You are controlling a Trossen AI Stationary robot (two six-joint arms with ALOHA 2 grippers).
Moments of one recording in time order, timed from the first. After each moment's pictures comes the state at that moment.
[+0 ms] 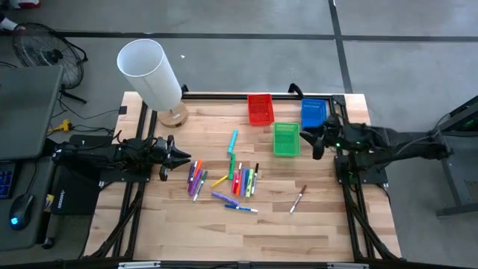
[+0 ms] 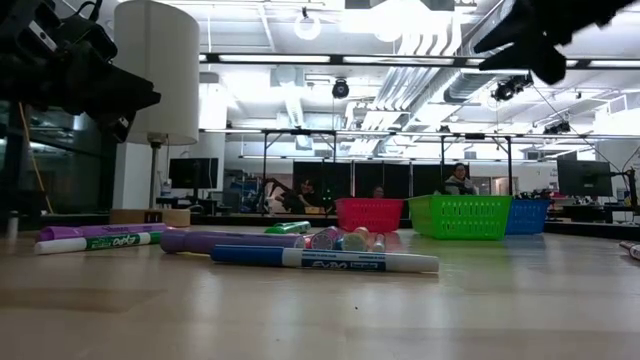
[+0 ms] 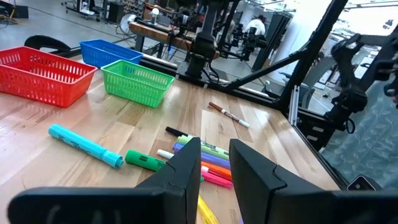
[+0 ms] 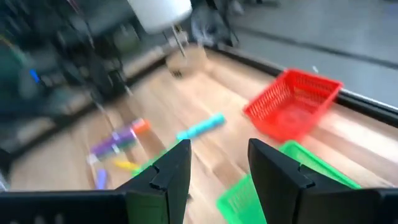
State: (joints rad) left arm -0.06 0.06 0.02 0.00 -0.05 -0.32; right arm 0.03 0.62 0.67 -0.48 0.43 0.57
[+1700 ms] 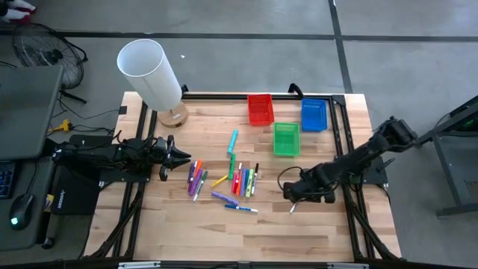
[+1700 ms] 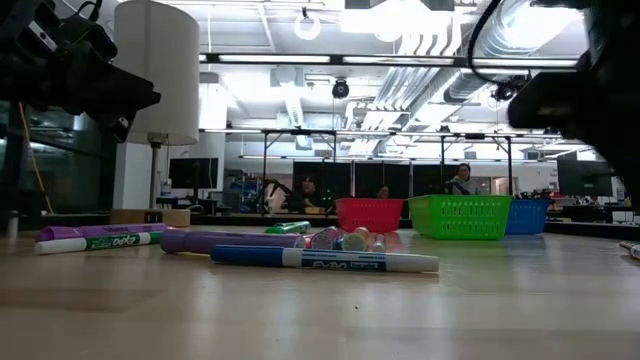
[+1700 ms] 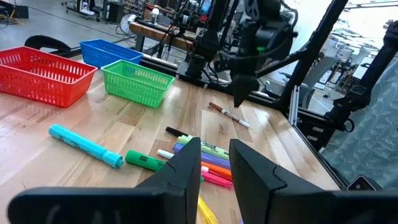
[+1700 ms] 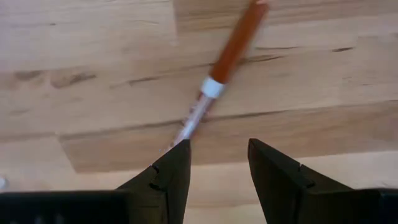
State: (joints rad) left arm -0.06 0.06 0.02 0.00 -0.05 -0.32; right arm 0.44 1.50 0.83 -0.76 -0.15 2.15
